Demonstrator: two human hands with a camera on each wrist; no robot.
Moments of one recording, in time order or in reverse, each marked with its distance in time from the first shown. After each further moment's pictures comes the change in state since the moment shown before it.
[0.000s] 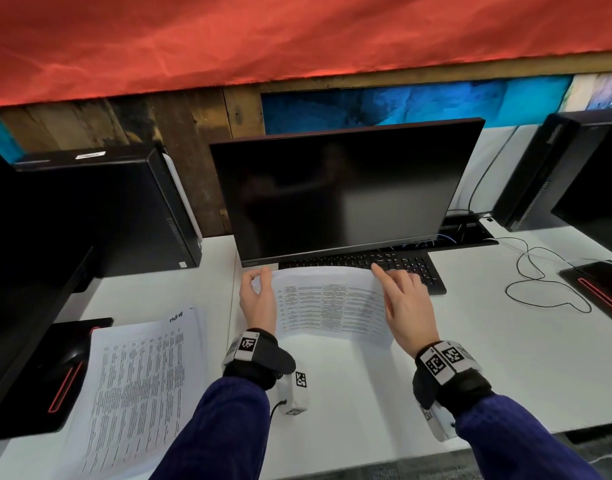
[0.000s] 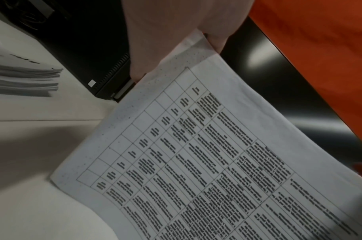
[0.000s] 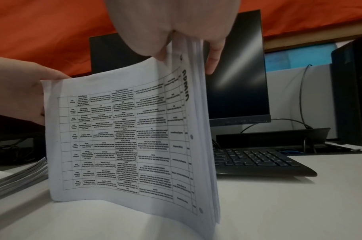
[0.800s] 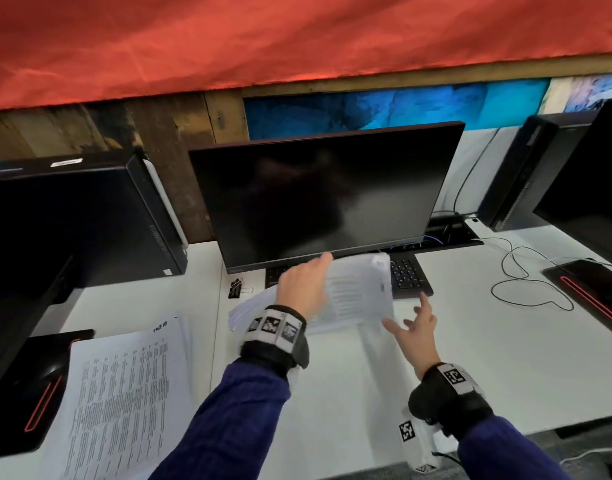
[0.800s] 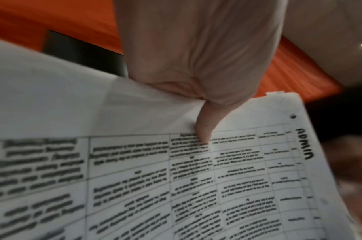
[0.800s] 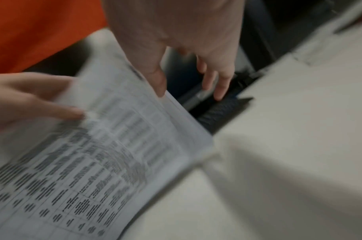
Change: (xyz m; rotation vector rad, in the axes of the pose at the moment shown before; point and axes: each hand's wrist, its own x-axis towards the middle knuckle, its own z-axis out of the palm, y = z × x) left_hand -0.025 0.049 0.070 1.312 -0.510 0.793; right_hand -0.034 0.025 0.005 0.805 -0.103 0.945
